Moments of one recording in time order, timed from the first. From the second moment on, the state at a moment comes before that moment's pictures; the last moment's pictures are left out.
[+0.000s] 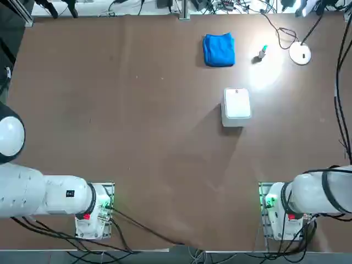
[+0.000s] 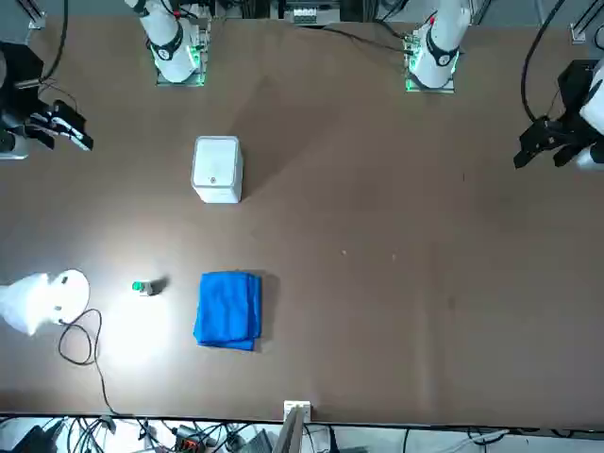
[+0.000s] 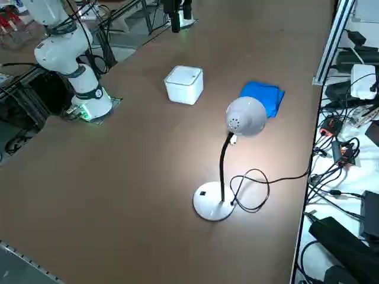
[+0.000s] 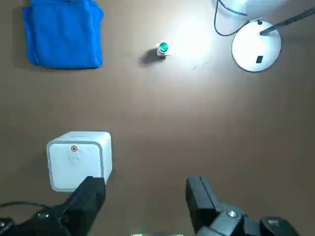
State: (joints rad) arm -0.02 0.01 0.06 -1.55 -0.01 1.50 0.04
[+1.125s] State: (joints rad) arm -0.02 0.01 0.06 -1.55 -0.01 1.48 0.03
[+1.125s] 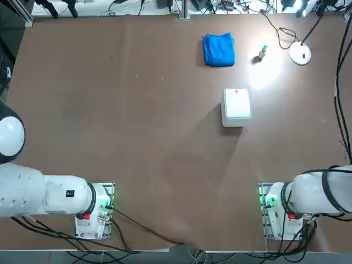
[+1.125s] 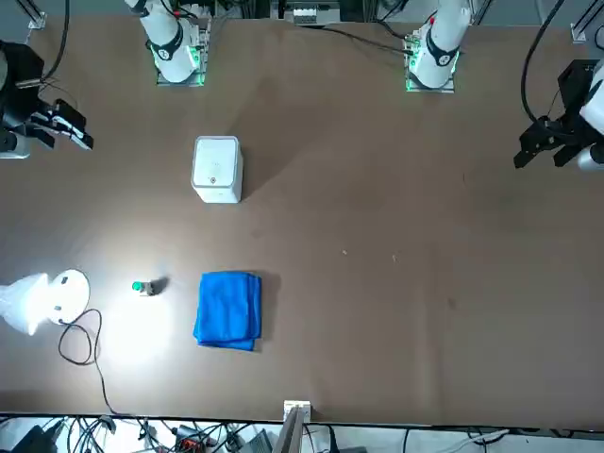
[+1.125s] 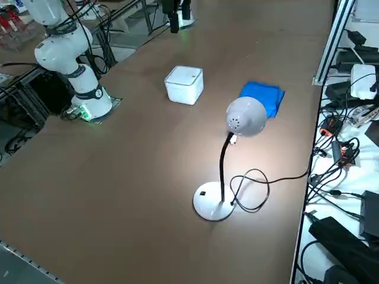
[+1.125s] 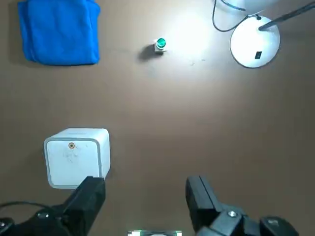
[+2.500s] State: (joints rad) arm -0.03 0.05 0.05 -1.56 -0.02 1.45 0.04
